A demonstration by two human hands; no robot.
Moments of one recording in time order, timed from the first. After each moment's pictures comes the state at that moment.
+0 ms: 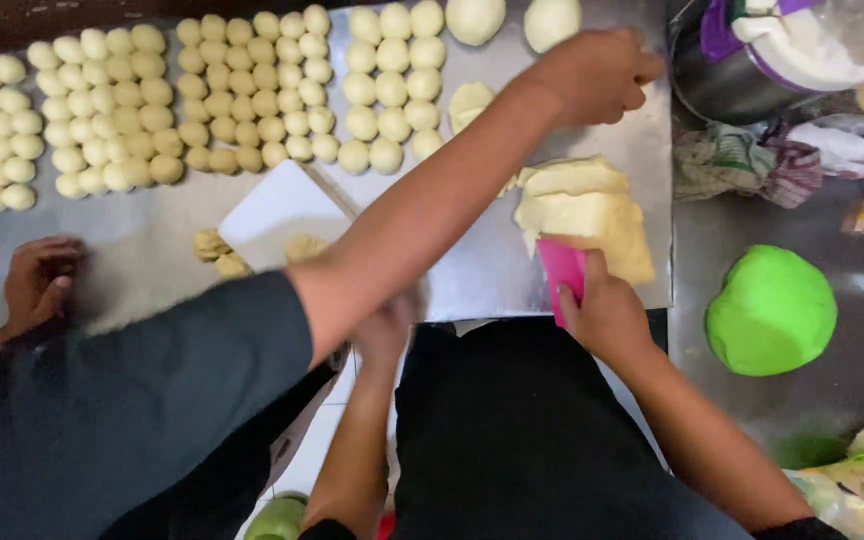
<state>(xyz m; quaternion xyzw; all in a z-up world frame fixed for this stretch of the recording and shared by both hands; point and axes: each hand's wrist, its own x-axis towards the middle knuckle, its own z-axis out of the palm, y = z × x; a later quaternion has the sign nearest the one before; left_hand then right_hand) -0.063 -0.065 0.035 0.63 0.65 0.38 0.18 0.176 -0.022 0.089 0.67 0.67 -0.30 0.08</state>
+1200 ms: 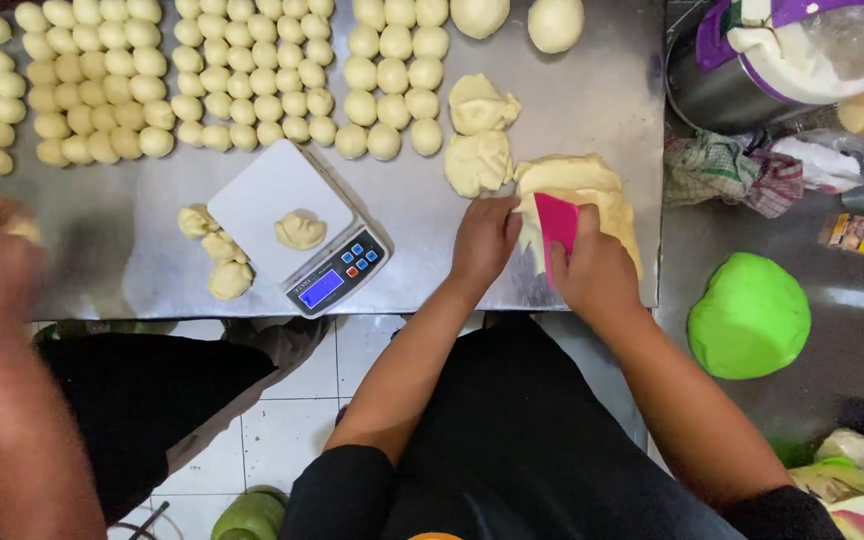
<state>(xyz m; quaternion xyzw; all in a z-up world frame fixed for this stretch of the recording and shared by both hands) 0.019 0.017 -0.017 0.66 0.58 0.43 0.21 0.156 0.011 0.122 0.68 0.70 -0.24 0.01</state>
